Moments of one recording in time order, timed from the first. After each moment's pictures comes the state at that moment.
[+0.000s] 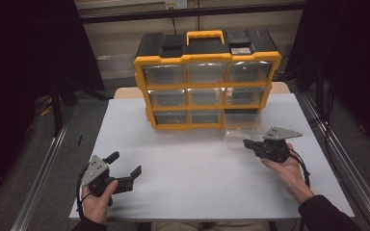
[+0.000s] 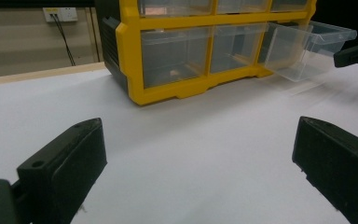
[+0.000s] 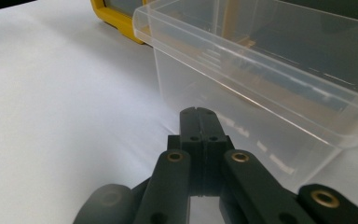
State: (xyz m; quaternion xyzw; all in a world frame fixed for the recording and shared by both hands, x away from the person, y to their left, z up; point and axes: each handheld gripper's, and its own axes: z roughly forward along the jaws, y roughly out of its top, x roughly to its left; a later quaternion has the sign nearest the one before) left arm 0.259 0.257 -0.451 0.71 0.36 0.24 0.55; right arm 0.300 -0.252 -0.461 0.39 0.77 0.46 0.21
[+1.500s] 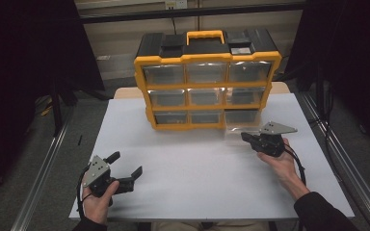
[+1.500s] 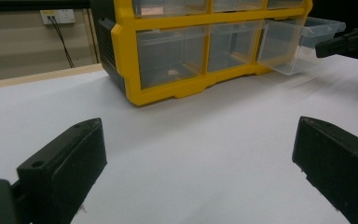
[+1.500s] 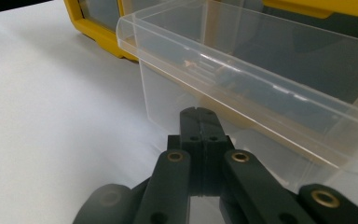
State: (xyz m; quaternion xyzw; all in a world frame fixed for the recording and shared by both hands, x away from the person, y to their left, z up) left arm 0.257 0.256 -0.450 0.72 0.35 0.25 0.55; right arm 0.319 -0.247 -0.463 0.40 0.75 0.47 0.24
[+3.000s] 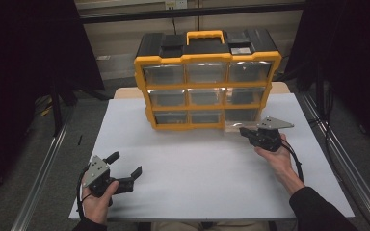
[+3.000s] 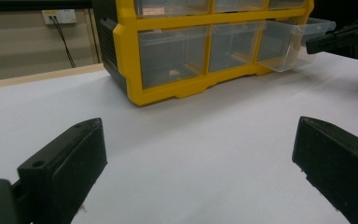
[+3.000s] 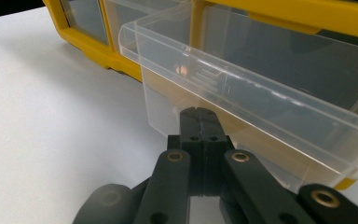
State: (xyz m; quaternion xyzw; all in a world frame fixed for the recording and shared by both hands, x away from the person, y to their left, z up) left arm 0.257 0.256 -0.450 0.72 0.36 0.25 0.55; right arm 0.335 -0.244 -0.462 0.40 0.75 0.47 0.25
